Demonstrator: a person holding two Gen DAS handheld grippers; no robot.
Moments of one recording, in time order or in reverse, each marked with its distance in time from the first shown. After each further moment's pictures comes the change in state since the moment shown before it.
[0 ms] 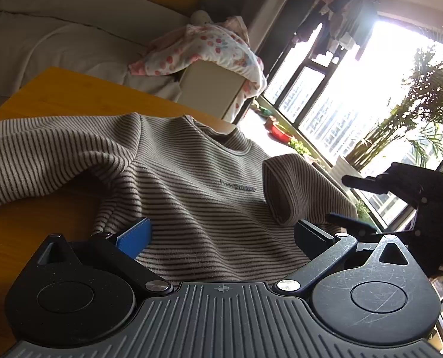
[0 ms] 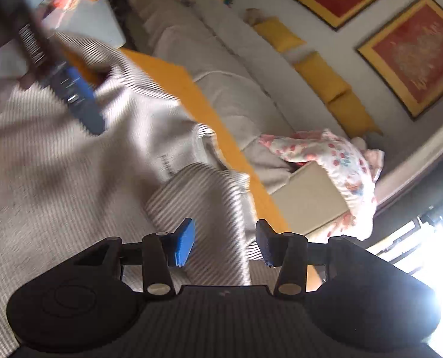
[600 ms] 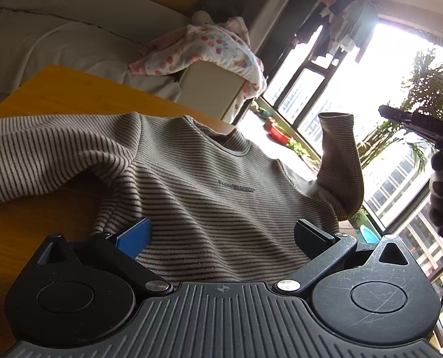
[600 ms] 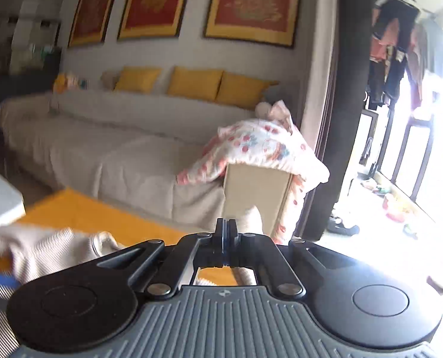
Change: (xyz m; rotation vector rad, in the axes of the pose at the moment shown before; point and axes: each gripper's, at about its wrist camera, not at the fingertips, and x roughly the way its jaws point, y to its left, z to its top) left arm 0.001 0.002 0.000 -0.013 -0.004 -0.008; right arm -0.040 -0.155 -0.023 0.846 -0.206 -0.166
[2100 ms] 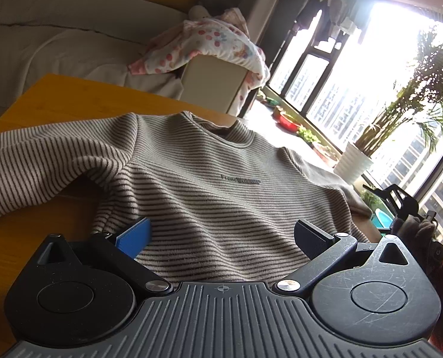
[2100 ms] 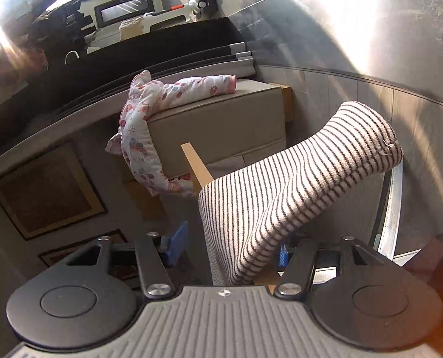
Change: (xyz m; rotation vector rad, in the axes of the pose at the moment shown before) left arm 0.005 -0.013 0.000 0.080 0.034 0.061; right arm 0.069 -0.202 -0.305 1.899 0.155 0.302
